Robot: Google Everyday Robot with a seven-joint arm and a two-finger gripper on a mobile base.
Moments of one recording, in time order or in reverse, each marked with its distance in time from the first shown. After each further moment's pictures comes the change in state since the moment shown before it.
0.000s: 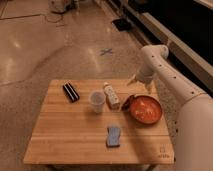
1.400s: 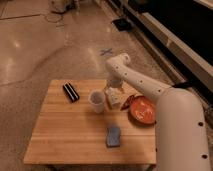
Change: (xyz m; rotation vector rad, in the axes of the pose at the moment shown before) arm -0.042 -0.146 0.080 -0.008 0.117 -0.390
